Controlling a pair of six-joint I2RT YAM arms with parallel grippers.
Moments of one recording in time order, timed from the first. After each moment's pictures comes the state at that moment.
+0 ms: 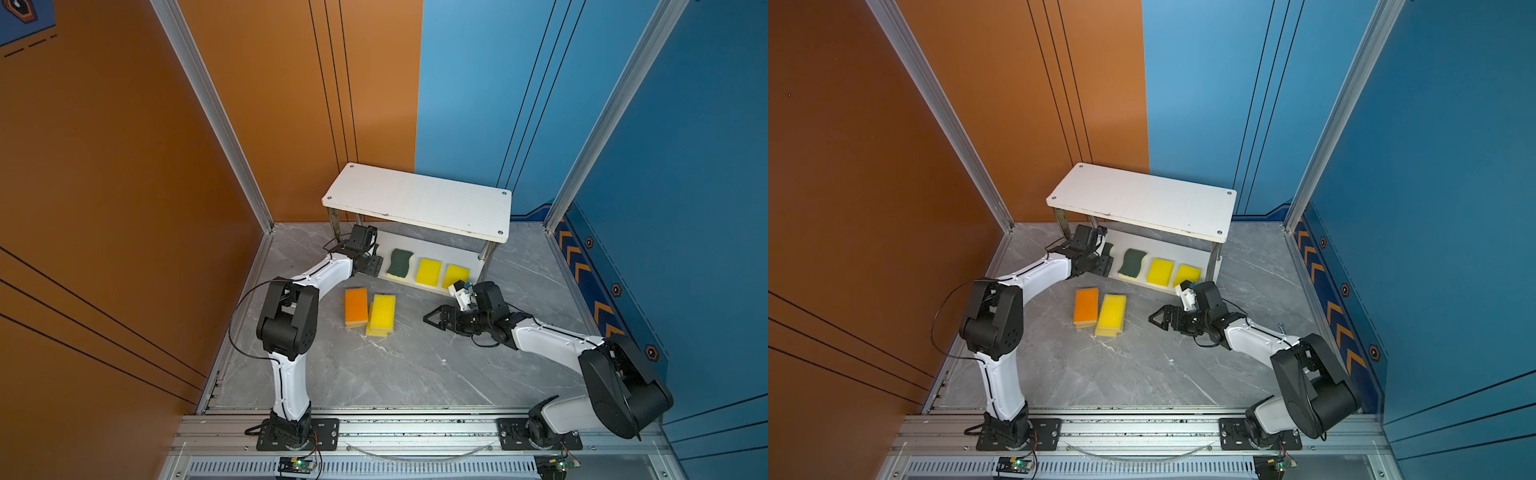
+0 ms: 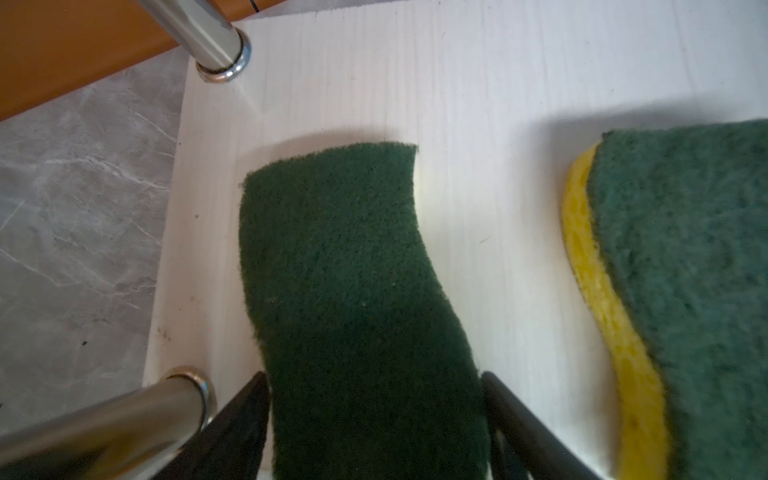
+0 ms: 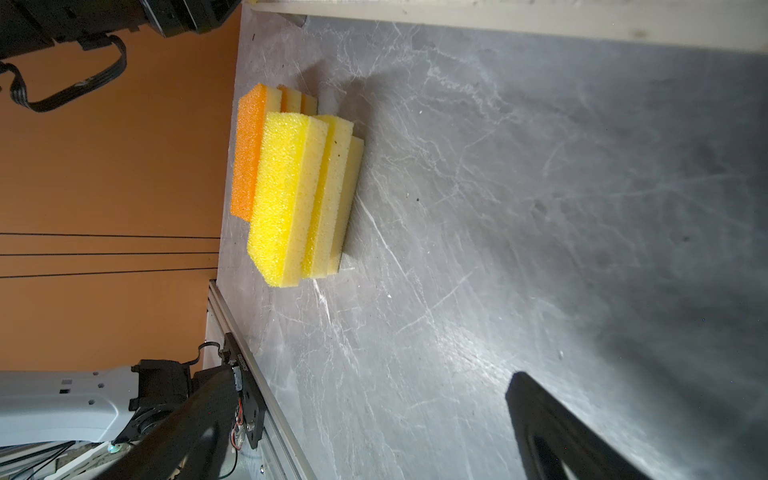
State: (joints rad) left arm -0.33 1.97 1.47 -0.39 -0.12 0.03; right arm 0.46 1.44 0.63 0.05 -0.60 0.66
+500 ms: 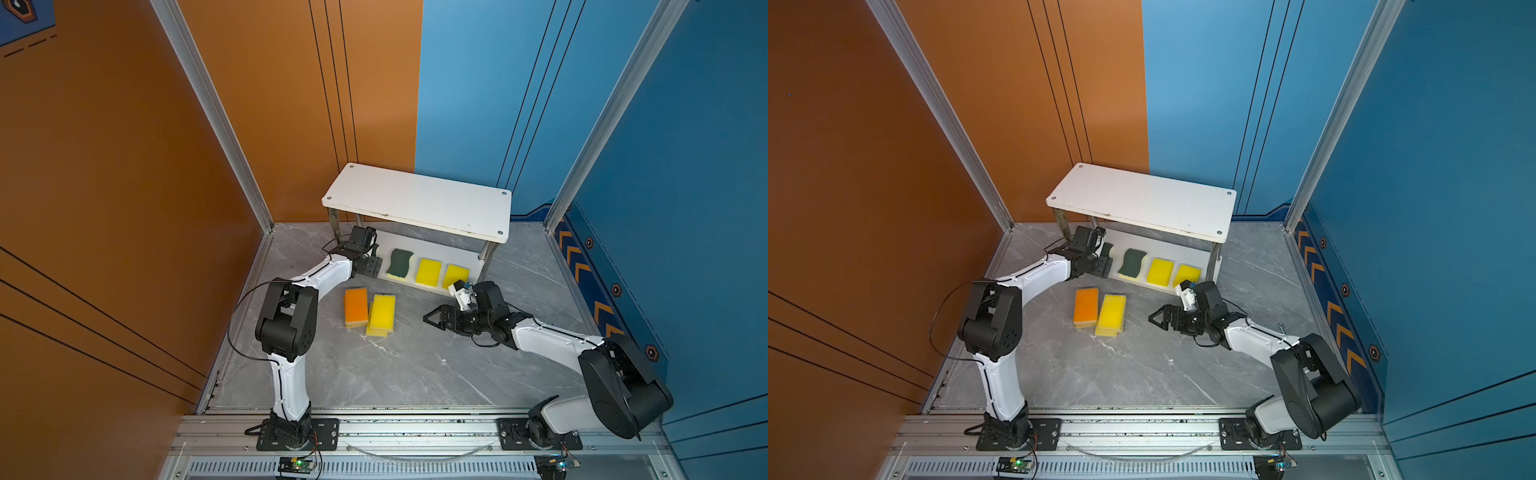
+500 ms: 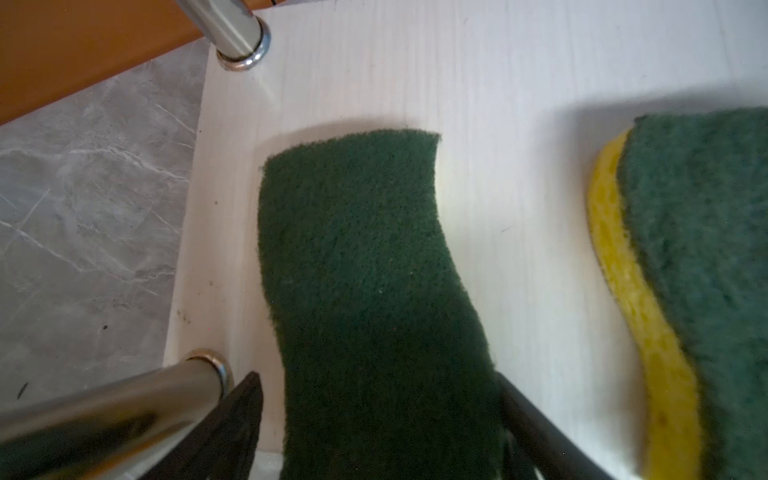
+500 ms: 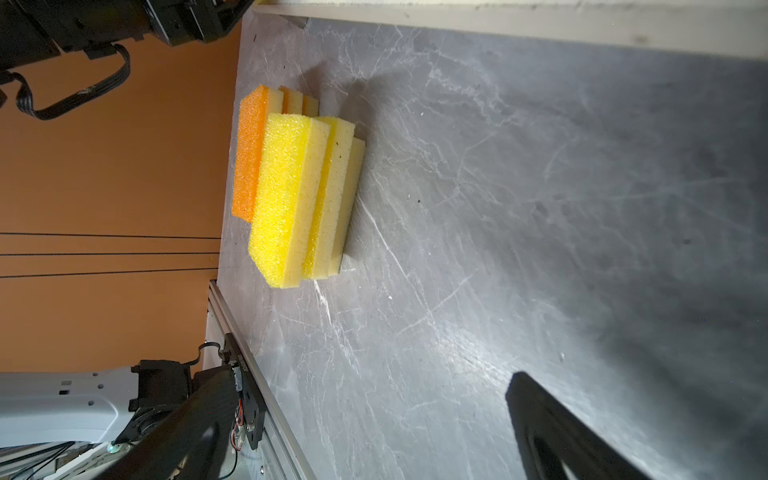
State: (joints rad) left arm -0.33 1.95 1.44 -0.38 -0.16 0.03; right arm 0.46 1.44 0.63 0.05 -0.60 0.66
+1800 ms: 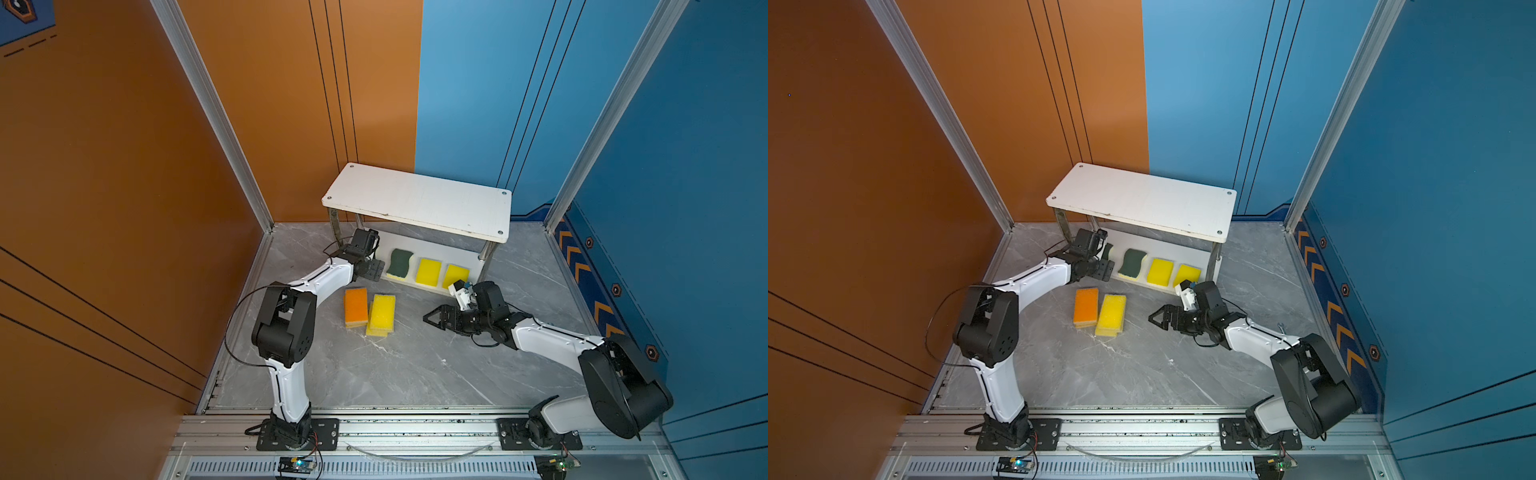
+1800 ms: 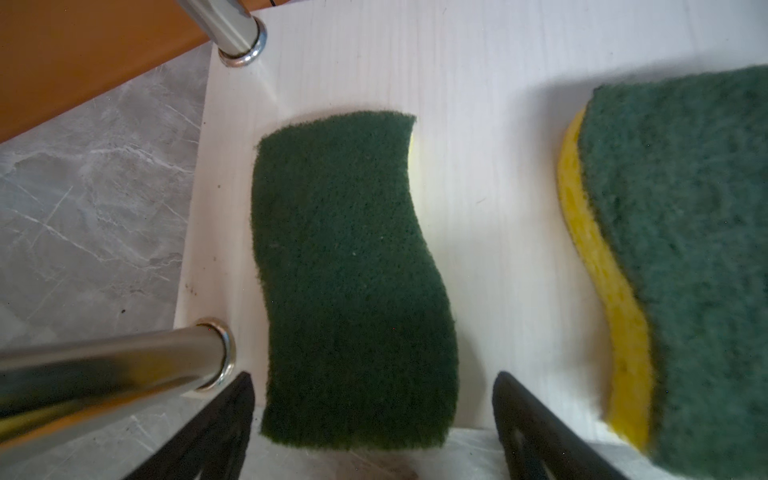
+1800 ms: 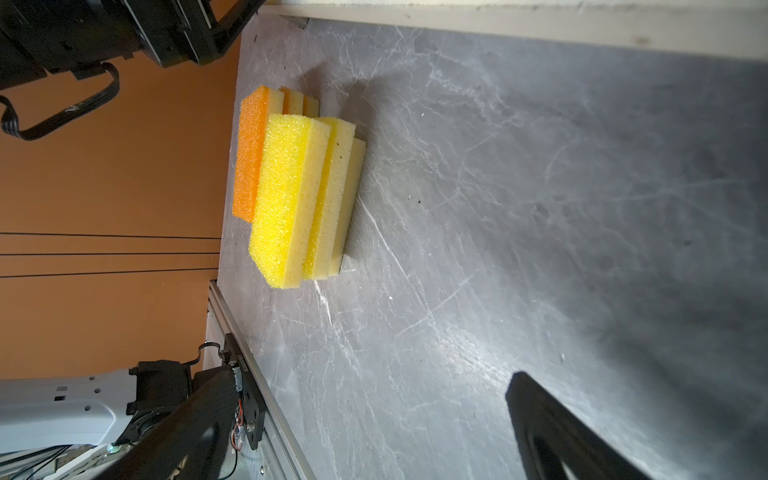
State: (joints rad) left arm -0.36 1.90 1.39 -0.39 -0.20 0.04; right arm 0.46 1.44 0.63 0.06 -0.60 0.66
